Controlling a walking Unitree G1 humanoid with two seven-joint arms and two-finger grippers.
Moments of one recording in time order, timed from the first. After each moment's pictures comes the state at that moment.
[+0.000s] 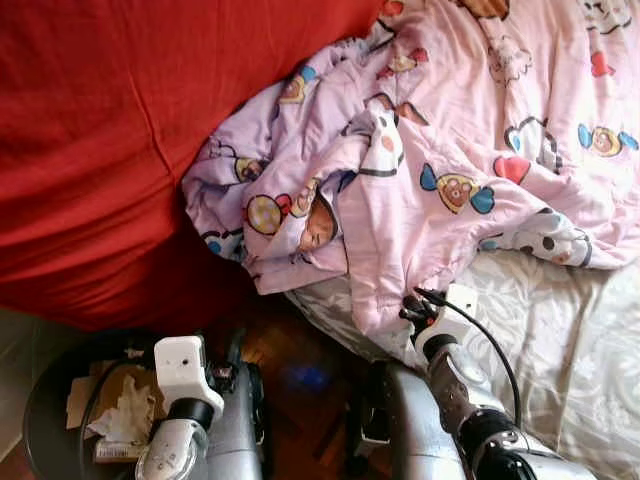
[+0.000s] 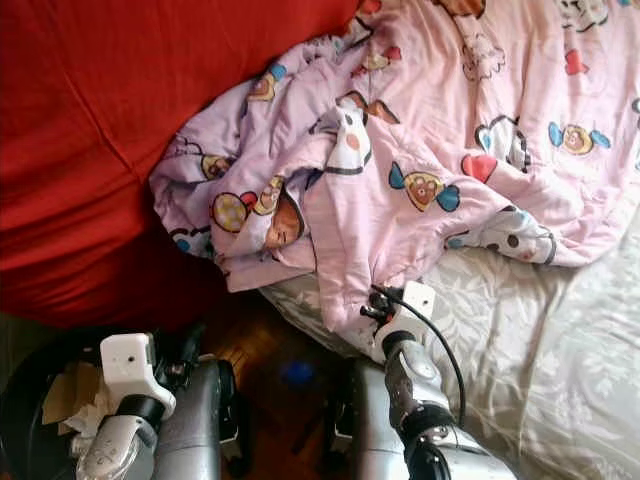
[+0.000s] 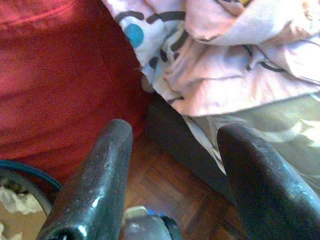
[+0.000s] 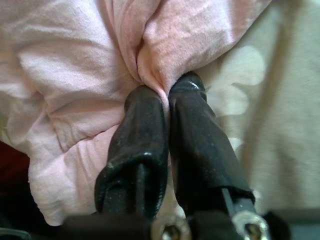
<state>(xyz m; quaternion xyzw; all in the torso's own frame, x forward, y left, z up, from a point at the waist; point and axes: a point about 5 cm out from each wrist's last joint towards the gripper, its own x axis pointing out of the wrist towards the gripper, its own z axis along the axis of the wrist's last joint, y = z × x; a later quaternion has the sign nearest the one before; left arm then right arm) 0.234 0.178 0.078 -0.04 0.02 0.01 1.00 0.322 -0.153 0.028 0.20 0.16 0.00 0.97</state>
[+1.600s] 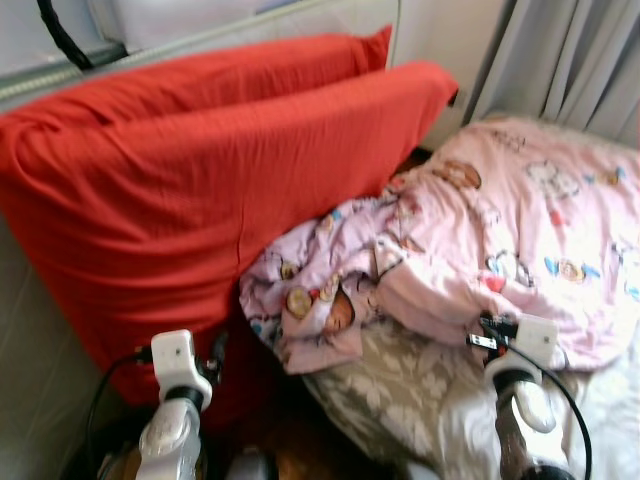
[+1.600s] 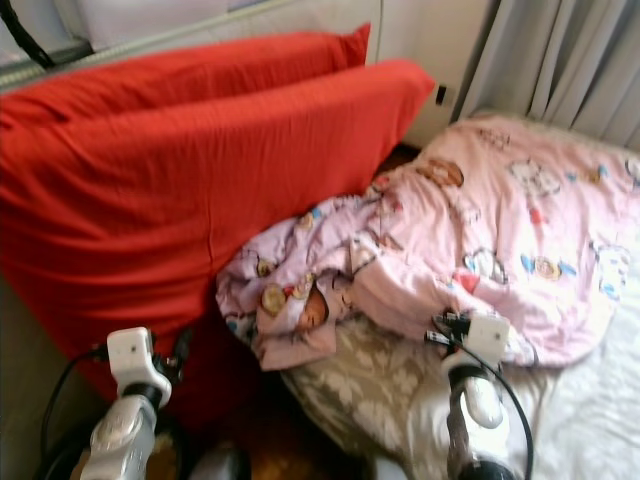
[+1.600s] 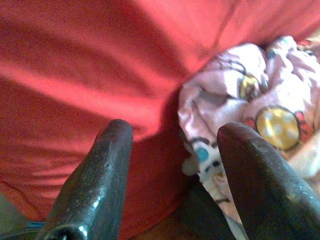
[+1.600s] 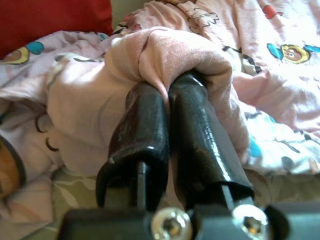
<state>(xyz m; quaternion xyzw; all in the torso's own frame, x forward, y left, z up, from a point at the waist) 0.265 0.214 0.016 -0.05 0.08 0.07 0.99 0.282 -0.229 0.021 0.09 0.08 -0.09 0.99</state>
